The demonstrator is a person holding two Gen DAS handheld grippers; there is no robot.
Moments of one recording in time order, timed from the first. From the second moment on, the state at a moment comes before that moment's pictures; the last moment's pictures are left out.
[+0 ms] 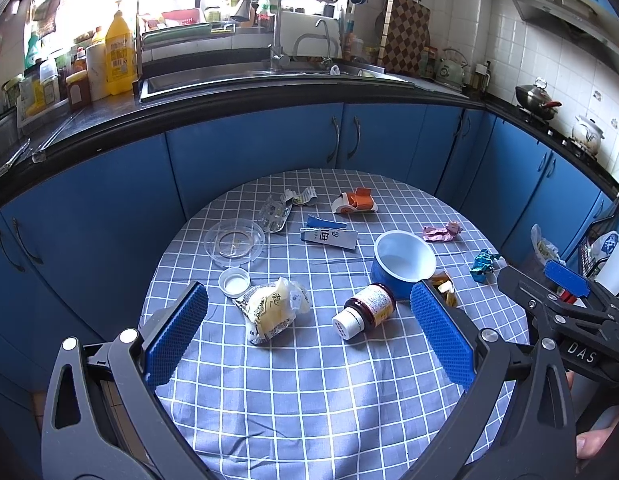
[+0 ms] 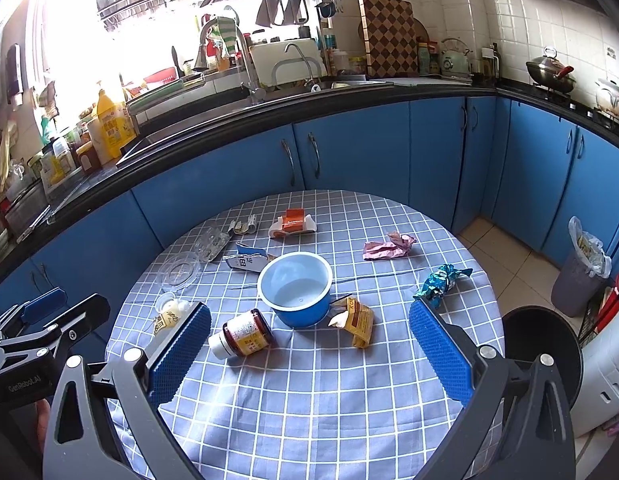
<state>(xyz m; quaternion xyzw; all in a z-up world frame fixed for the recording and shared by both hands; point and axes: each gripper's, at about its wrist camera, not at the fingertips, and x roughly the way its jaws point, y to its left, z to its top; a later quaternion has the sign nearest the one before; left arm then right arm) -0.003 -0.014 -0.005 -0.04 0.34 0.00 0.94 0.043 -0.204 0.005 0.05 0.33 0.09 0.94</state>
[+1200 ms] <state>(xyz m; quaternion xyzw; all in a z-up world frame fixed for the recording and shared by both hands) 0.045 0.040 -0.092 -0.05 0.42 0.02 0.91 0.089 -0.150 -0.081 0.02 0.42 0.14 0.89</state>
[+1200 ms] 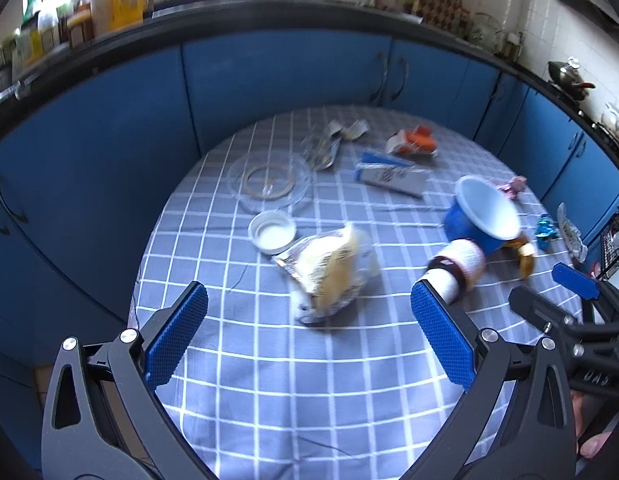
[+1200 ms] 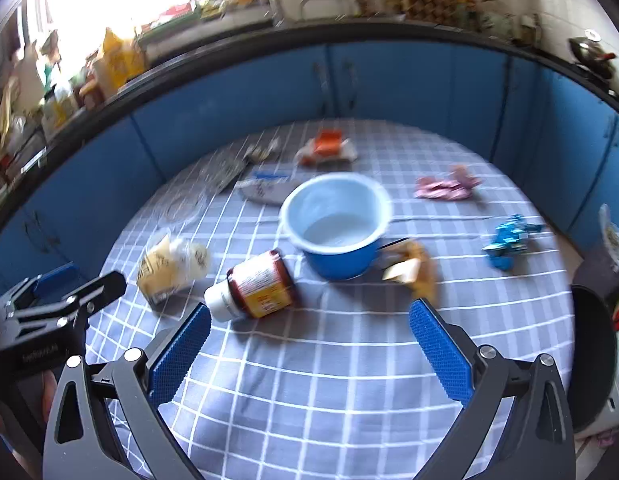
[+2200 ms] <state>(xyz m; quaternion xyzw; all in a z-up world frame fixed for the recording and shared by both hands) 0.101 0.040 -0.138 -0.07 0.47 -0.03 0.88 0.125 -0.103 -0.122 -0.09 0.41 0.15 0.89</state>
